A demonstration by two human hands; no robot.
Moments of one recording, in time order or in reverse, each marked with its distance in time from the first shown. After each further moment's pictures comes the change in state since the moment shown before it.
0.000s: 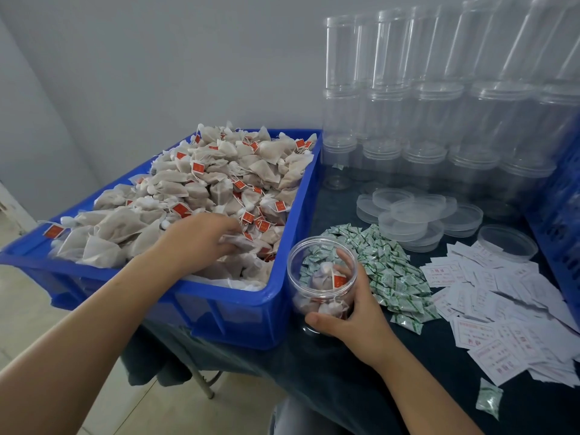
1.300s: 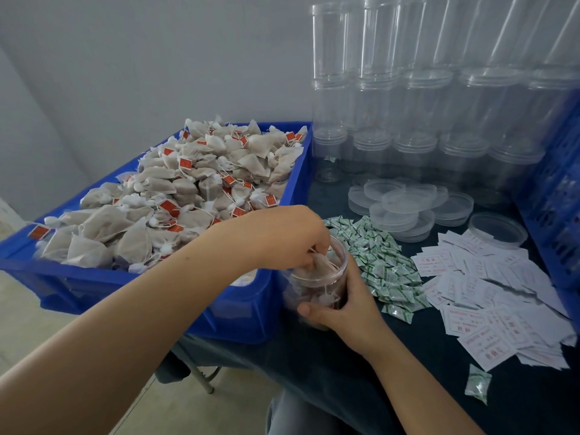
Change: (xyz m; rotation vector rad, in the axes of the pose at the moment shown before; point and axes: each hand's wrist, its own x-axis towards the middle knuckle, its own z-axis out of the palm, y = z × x) left_hand 0.013 0.130 -0.049 0.114 -0.301 0.491; right_hand 0.005 0.009 -0.003 0.082 -0.016 -0.115
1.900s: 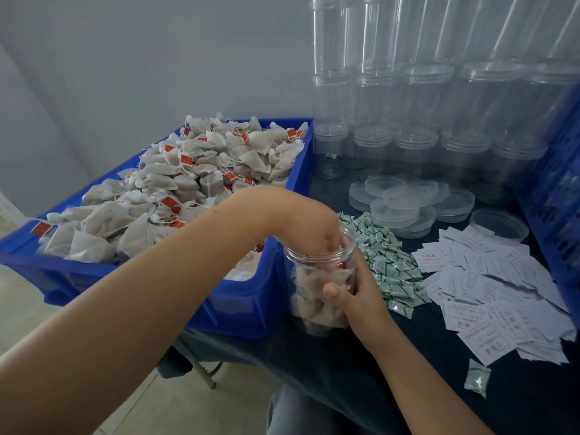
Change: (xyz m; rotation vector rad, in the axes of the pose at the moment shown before) left_hand 0.021 0.007 -0.026 -0.152 -0.296 0.043; right_hand 0.001 -0.012 -0.002 0.093 0.074 0.039
